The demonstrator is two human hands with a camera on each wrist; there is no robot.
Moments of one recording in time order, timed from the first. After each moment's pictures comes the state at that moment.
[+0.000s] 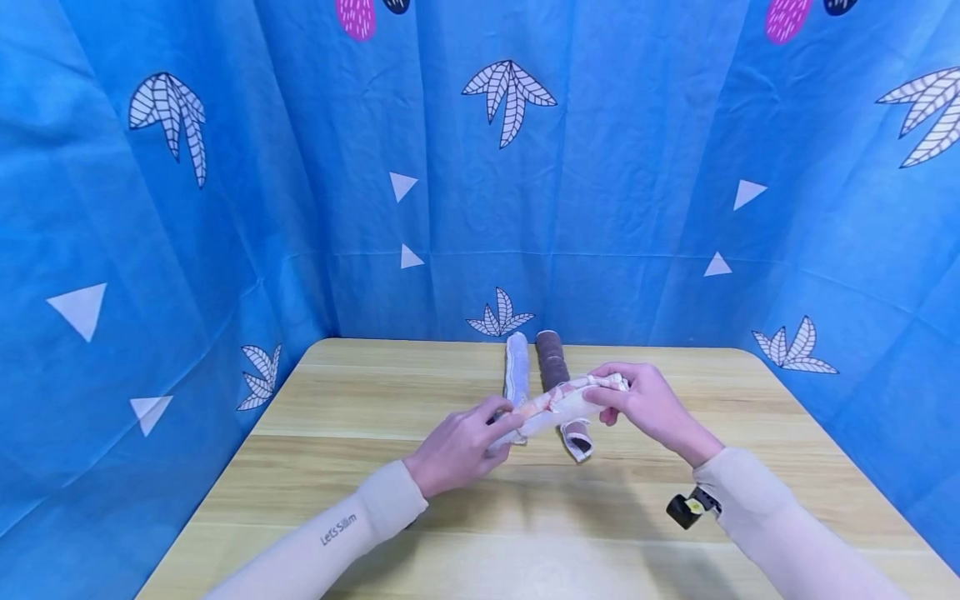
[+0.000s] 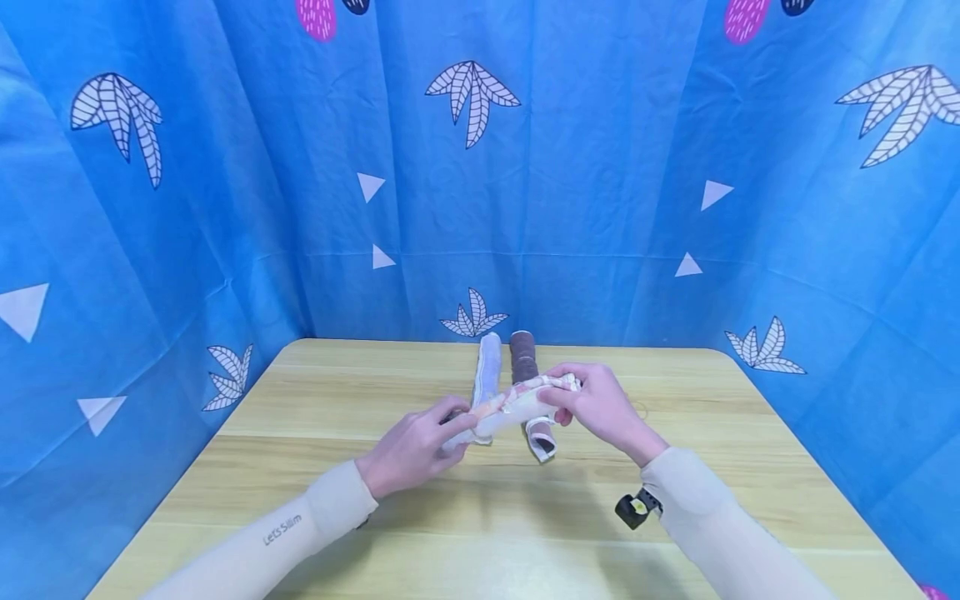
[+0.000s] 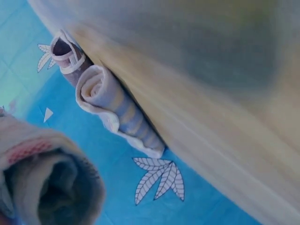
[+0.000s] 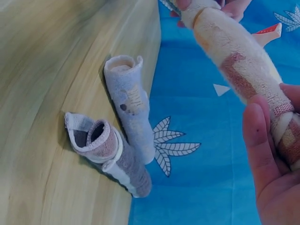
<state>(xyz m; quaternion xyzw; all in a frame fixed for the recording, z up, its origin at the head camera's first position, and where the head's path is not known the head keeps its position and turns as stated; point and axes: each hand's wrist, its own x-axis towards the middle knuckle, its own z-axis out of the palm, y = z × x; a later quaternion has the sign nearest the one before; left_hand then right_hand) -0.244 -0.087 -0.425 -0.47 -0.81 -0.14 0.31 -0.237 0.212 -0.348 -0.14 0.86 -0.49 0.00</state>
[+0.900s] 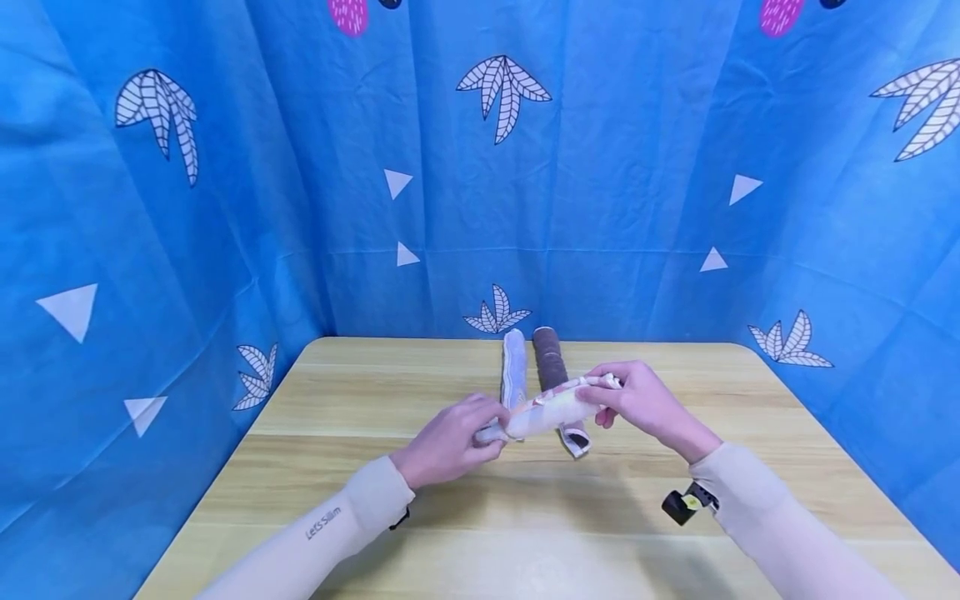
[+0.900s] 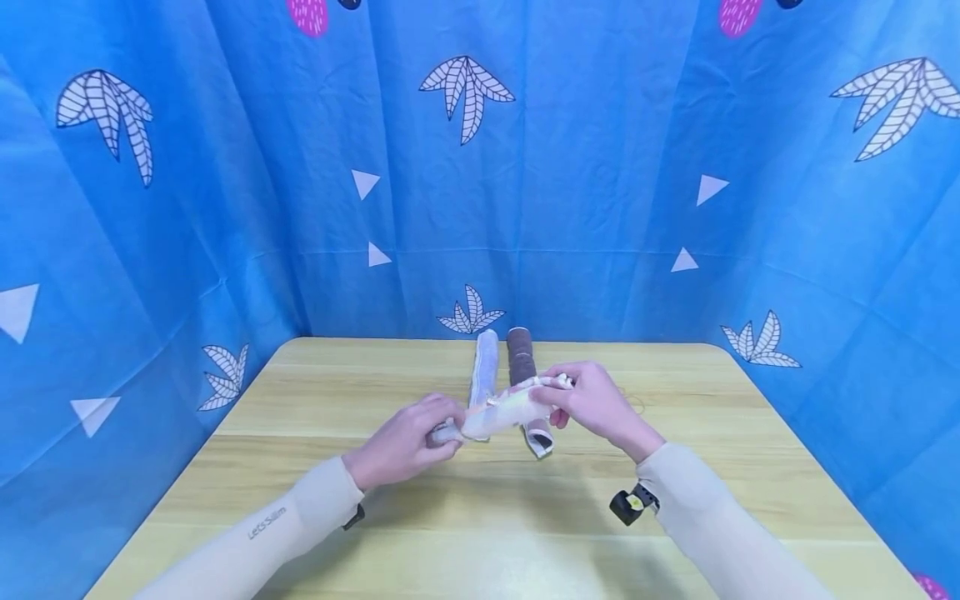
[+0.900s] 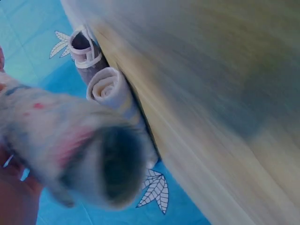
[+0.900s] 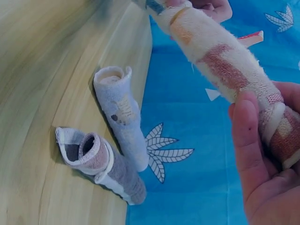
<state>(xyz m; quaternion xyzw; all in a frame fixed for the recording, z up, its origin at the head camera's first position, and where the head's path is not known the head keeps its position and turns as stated) -0.246 -0.095 -0.420 -0.42 -0.86 -0.26 0.15 -0.235 0.208 -0.345 -0.14 0.86 -0.49 0.04</state>
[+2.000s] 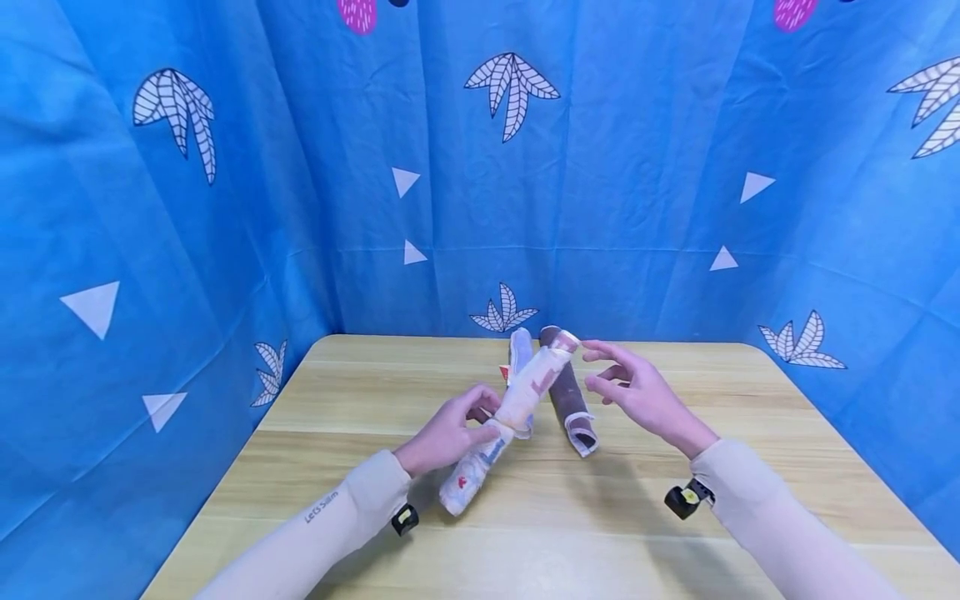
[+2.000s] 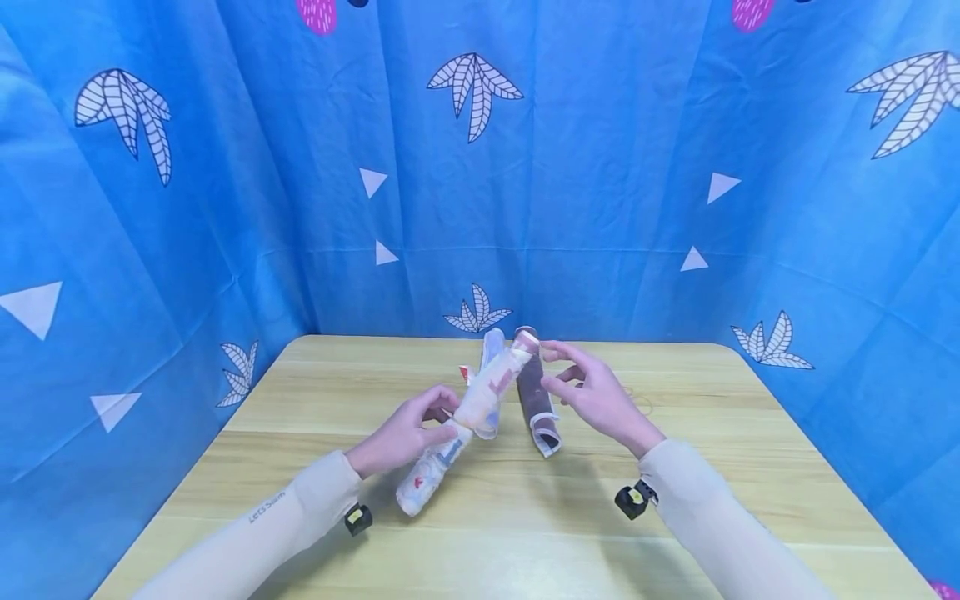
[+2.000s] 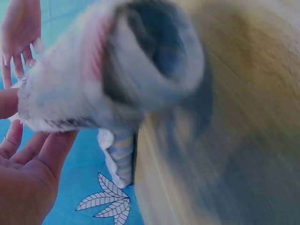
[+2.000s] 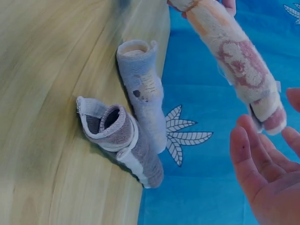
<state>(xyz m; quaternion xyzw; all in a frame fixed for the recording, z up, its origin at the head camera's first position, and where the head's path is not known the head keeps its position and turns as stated) -0.251 -0.102 -0.425 -0.25 -0.82 -0.52 -0.07 -0.254 0.217 -0.366 -0.20 0.84 -0.50 -0.02</state>
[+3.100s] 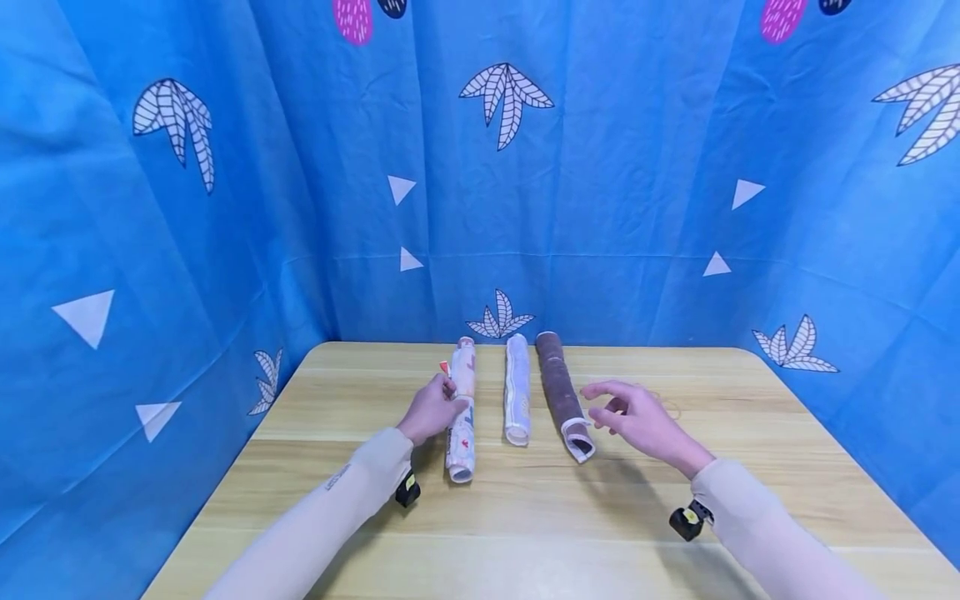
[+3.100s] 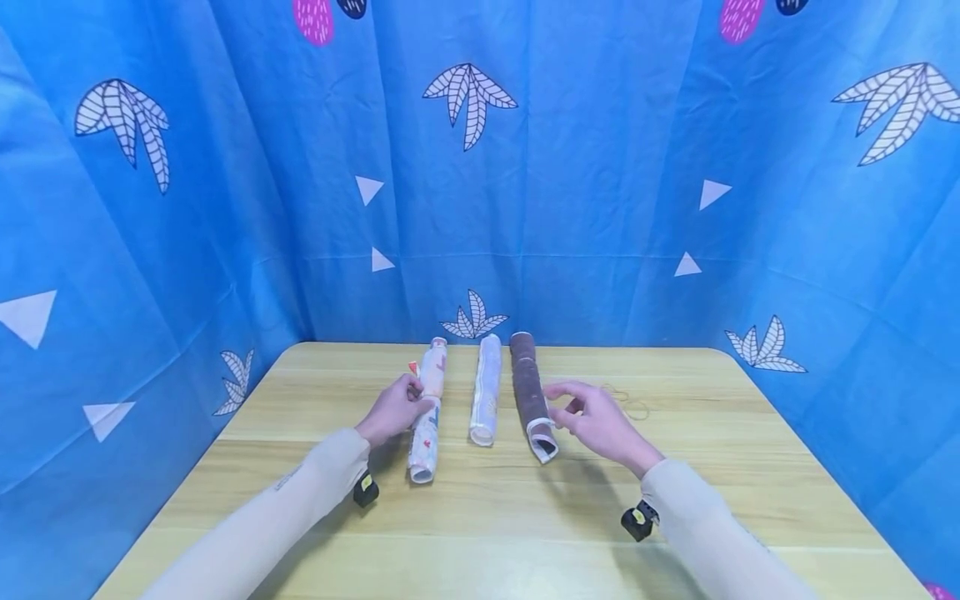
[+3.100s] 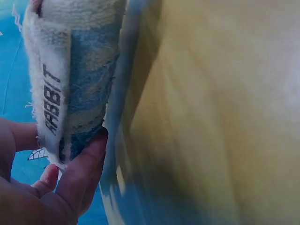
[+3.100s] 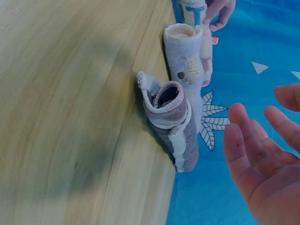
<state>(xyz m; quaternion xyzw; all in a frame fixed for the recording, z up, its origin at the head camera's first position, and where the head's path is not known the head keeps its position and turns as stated) -0.315 -0.119 -0.453 -0.02 -0.88 -0.47 -0.02 -0.251 0.234 -0.404 -0.20 0.88 -0.44 0.00</state>
